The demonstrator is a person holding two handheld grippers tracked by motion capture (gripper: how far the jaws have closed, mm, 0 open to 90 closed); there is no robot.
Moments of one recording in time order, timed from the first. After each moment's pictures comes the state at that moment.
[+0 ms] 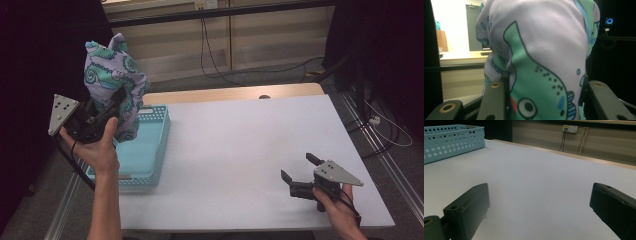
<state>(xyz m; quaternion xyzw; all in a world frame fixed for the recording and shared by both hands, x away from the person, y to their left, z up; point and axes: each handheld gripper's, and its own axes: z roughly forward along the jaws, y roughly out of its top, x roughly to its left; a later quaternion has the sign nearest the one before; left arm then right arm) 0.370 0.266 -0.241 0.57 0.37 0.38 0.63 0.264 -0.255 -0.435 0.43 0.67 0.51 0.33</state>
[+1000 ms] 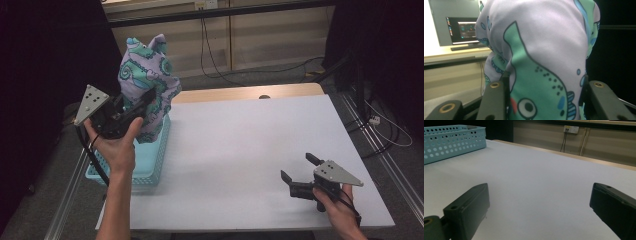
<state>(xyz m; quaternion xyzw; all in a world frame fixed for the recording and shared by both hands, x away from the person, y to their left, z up) 0.372 0.211 -0.232 0.64 0.32 0.31 0.63 0.264 -0.255 -0.434 0.43 0.67 0.51 0.32</state>
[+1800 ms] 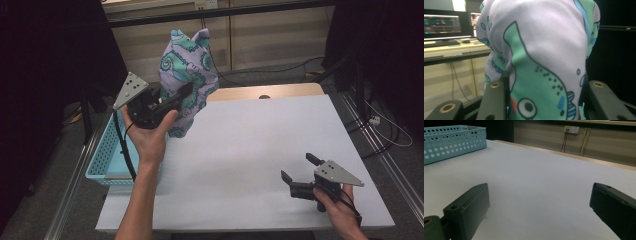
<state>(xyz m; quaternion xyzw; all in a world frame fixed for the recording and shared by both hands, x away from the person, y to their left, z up) 0.384 0.141 -0.226 0.66 0.29 0.25 0.65 0.263 -0.256 -0.434 0.42 0.68 0.51 0.32</state>
